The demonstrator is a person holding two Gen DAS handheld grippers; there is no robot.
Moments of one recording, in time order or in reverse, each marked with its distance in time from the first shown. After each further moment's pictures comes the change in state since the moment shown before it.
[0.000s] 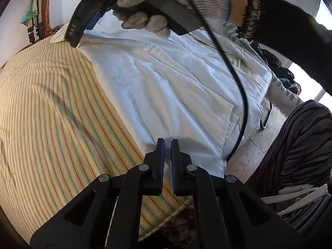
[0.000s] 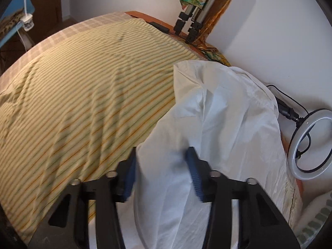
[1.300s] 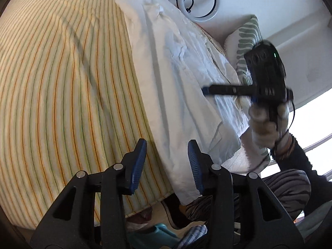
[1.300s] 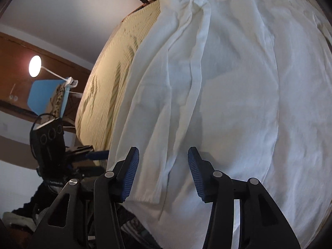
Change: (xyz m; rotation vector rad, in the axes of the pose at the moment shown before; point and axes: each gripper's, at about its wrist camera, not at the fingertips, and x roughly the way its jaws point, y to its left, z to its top) left arm 0.001 0.053 -0.003 -0.476 0.042 -0.231; right arm -0.081 -0.053 -0.228 0.664 0.092 0.723
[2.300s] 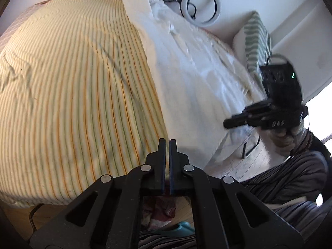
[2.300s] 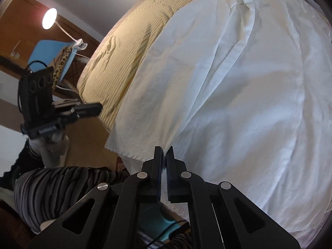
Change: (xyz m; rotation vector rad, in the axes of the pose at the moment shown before) left arm -0.040 -0.012 -0.018 0.082 -0.095 0.160; right arm 0.025 0.065 -0.036 -0.204 0.088 -0.077
